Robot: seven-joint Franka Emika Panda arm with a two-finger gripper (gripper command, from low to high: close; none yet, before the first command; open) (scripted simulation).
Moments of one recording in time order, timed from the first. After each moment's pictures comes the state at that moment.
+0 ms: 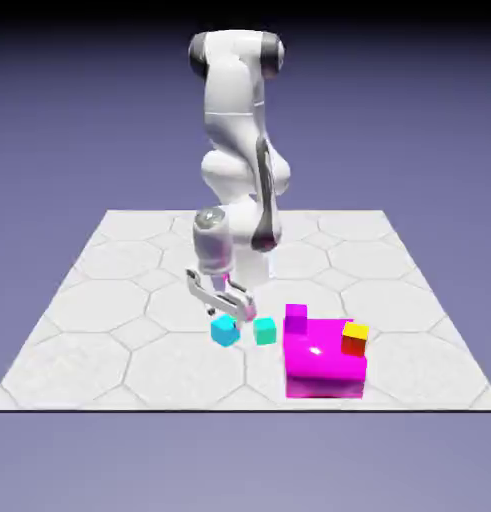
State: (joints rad) arm -0.39 0.17 0.23 -2.90 0.18 2.95 1.20
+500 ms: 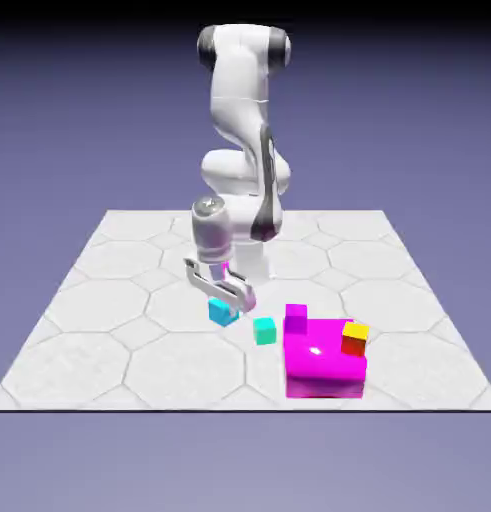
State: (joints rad) arm -0.43 -0.10 0.31 -2.89 0.24 2.68 1.21
